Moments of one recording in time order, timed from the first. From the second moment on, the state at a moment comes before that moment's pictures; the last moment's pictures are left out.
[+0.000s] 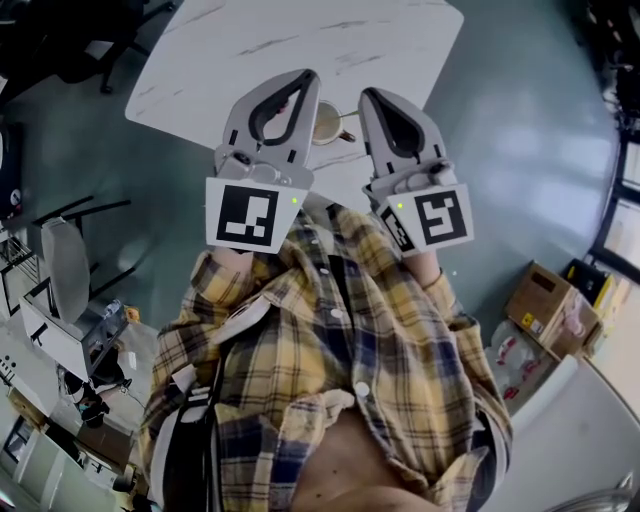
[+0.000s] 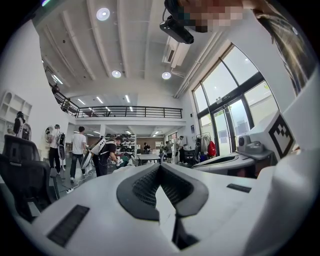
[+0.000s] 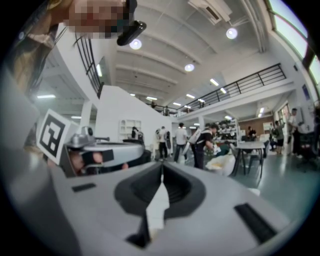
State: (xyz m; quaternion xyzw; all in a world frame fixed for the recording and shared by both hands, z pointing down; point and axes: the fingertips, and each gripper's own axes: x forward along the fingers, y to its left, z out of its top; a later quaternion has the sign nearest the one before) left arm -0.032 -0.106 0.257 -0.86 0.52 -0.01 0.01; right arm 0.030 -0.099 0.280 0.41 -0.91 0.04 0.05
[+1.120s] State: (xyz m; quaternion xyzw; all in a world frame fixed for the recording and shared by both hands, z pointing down) left arm -0.020 -0.154 0.261 -0.86 0.52 -0.02 0.00; right arm 0.040 -0.152 0.286 0.39 -0.92 0.07 0.04
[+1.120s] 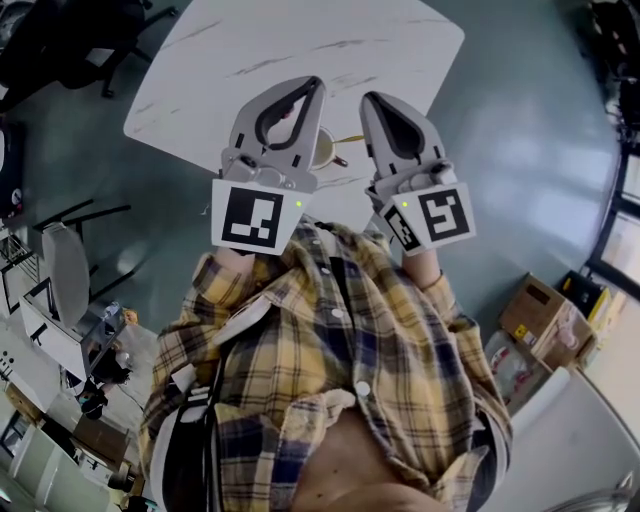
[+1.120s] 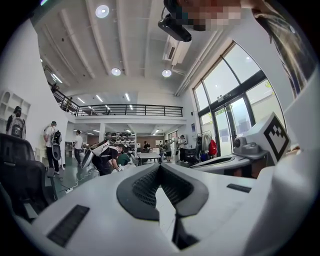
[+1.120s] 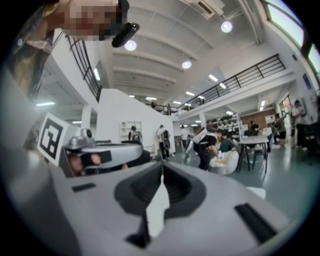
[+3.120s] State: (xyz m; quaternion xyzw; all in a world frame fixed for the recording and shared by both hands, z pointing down) left arm -0.017 -0.157 0.375 -0.89 0.45 -0.07 -0.09; right arm 0.062 -0.139 0.423 0.45 -0.85 0.21 0.15
